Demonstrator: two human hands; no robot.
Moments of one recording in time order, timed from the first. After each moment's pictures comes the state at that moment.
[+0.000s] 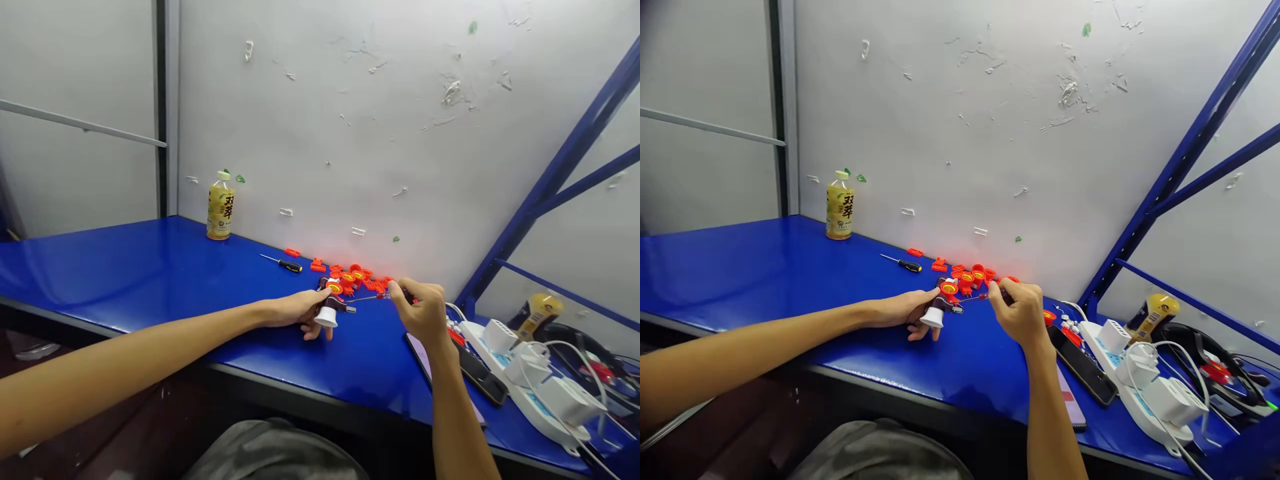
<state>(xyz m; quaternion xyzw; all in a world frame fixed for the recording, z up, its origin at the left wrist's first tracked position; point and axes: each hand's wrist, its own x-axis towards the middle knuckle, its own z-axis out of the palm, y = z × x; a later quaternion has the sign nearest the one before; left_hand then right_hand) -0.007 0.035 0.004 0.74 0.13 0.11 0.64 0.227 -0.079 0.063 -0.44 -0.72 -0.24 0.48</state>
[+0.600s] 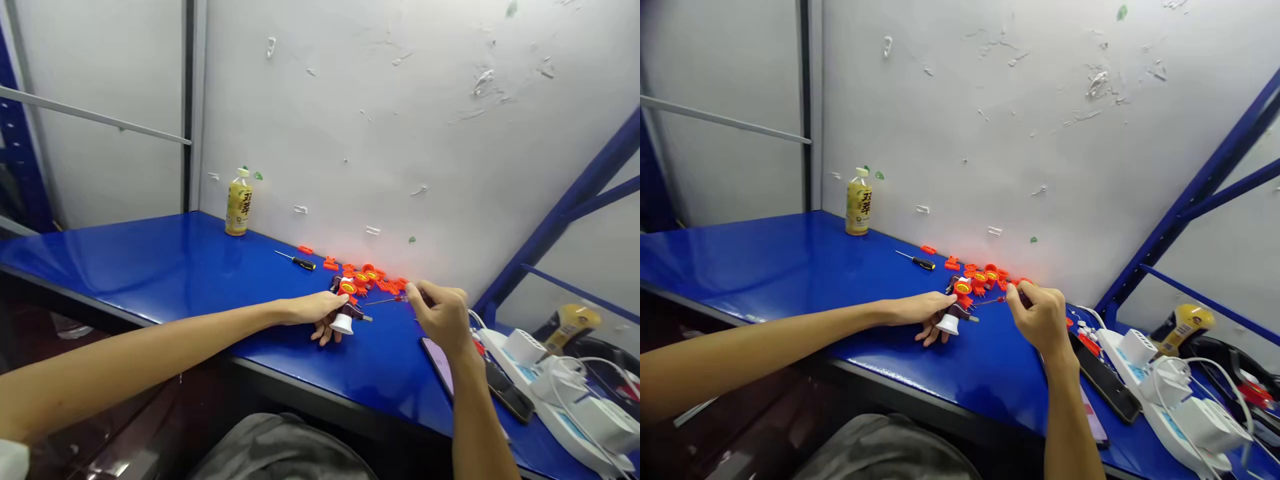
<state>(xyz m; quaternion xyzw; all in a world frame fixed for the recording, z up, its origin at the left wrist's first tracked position) -0.006 0.028 0.004 0.77 0.21 0.11 0.60 0.228 -0.078 0.060 -0.48 -0.71 -0.27 0.45</state>
